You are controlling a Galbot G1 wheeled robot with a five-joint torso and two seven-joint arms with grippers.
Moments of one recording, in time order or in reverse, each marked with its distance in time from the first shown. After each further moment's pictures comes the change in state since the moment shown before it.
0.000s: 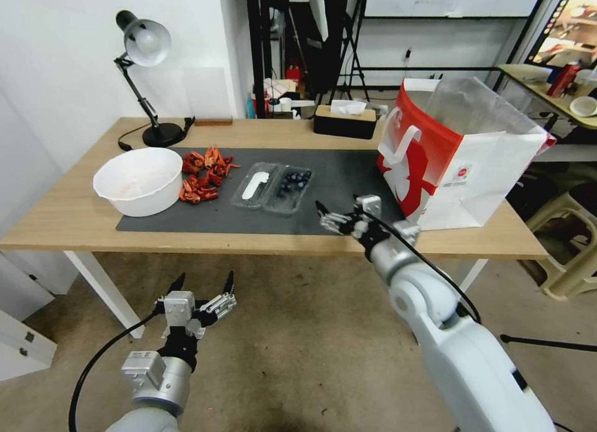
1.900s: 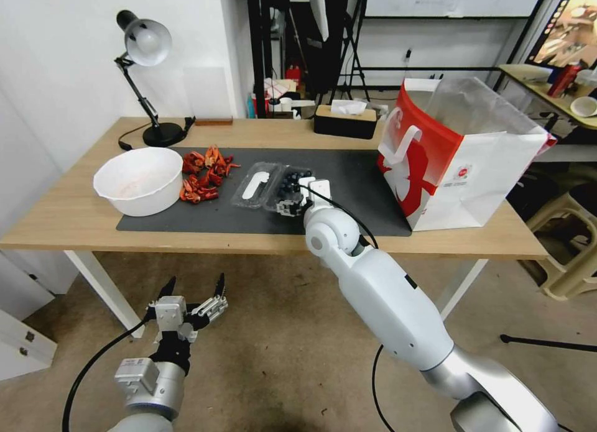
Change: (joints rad) left arm 0.016 -0.004 -0.018 0.017 0.000 -0.048 -0.010; right arm 0.323 0.163 -0.261 -0.310 0.214 -0.231 0.473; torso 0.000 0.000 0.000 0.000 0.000
